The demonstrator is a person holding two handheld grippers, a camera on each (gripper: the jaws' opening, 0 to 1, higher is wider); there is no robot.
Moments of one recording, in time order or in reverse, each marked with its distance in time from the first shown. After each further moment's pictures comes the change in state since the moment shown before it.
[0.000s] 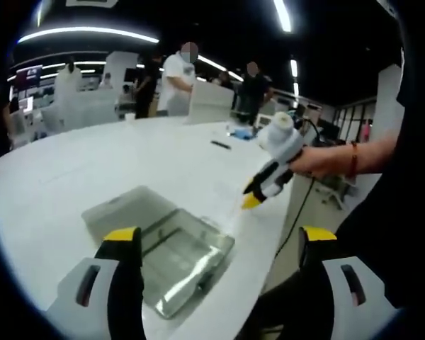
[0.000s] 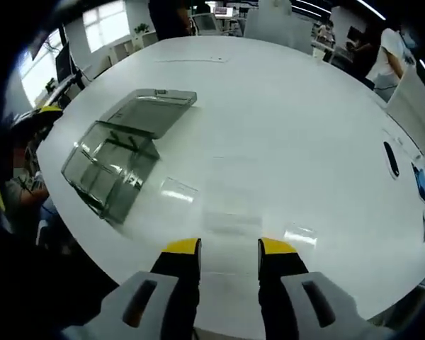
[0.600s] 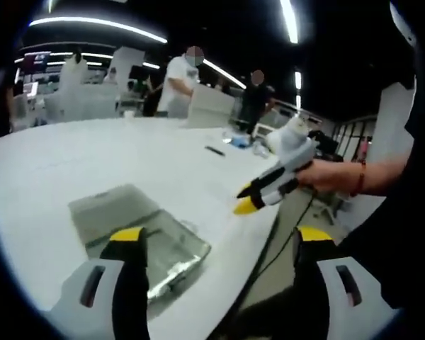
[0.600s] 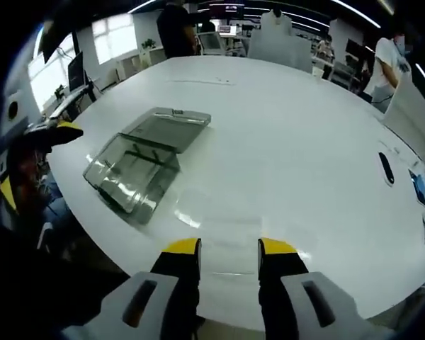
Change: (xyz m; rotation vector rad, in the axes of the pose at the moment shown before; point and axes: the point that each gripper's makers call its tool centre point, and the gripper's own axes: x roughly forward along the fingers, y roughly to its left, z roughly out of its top) left arm 0.003 -0.024 0.005 -0.095 -0.045 -0.027; right arm -0.033 0.016 0.006 -0.019 -0.123 0.025
